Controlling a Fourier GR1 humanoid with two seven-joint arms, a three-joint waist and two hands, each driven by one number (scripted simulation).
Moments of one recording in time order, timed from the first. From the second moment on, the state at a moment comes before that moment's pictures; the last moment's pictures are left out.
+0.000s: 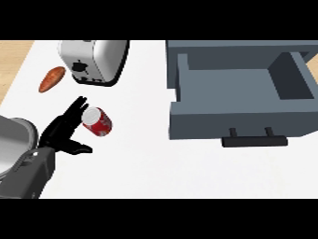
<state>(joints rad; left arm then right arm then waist) -0.54 0.29 0.20 -0.34 0.06 -0.48 -0.50 0.40 -0.06 -0.71 -2.21 -0.51 0.51 0.21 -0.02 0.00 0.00</state>
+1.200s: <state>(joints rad) -0.69 0.21 0.24 -0.22 0.09 -0.62 -0.47 0.44 -0.02 -0.73 -2.25 -0.56 0.54 0.24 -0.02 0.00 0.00</state>
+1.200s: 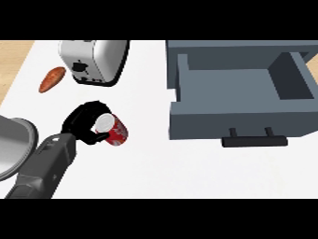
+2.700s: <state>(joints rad) -0.56 0.00 0.09 -1.20 0.26 0.12 -0.03 0.47 -0.01 -0.73 -2.29 -0.56 0.49 0.25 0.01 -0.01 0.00</state>
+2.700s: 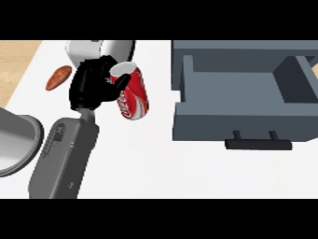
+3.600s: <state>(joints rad) -0.88 0.00 -0.09 -1.22 0.25 0.45 0.19 0.44 -0.01 -0.70 -2.29 -0.56 0.48 0.26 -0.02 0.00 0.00</state>
